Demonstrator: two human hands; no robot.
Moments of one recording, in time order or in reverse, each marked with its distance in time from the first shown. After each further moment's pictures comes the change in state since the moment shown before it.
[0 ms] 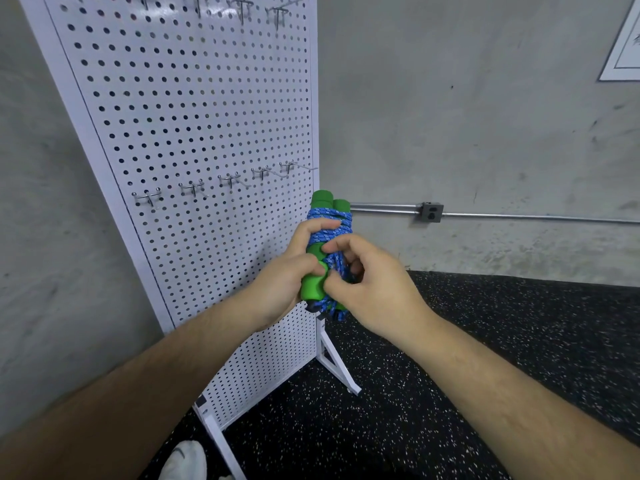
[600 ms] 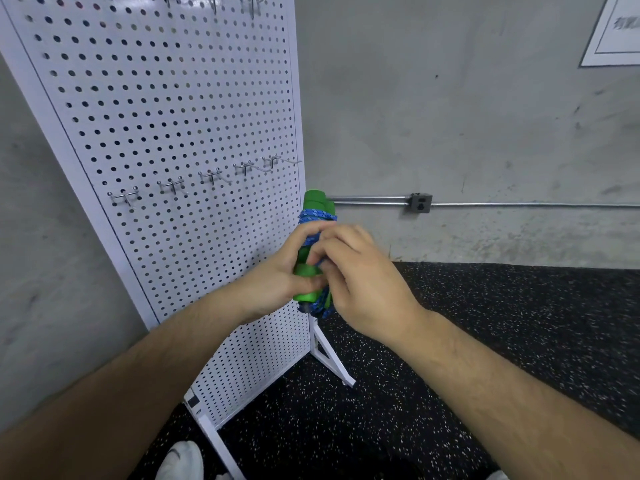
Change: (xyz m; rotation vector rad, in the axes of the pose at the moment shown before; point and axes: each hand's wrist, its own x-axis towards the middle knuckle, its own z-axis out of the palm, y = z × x) left_hand 0.007 -0.008 -0.007 0.360 -0.141 0.026; right_hand -0.001 0.016 0.001 -0.299 0.062 -0.382
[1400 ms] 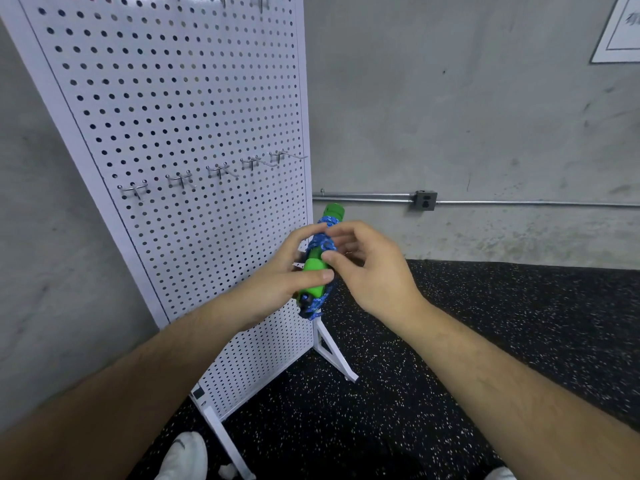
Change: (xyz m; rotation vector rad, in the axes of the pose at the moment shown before) left_hand -0.014 -0.006 0.001 -0.020 0.103 -0.134; right_hand 0.001 0.013 0.008 0.434 0.049 0.407
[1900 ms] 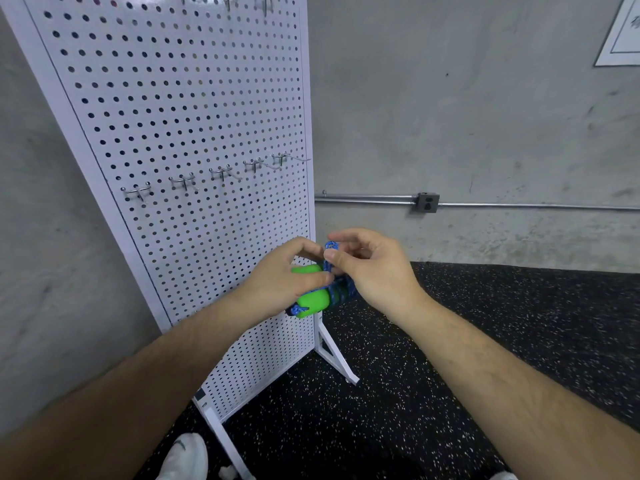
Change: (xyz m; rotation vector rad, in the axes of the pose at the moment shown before) left_hand 0.000 0.012 0.005 0.233 0.215 -0.030; right_hand 0.010 -0.002 0.002 0.247 -0.009 0.242
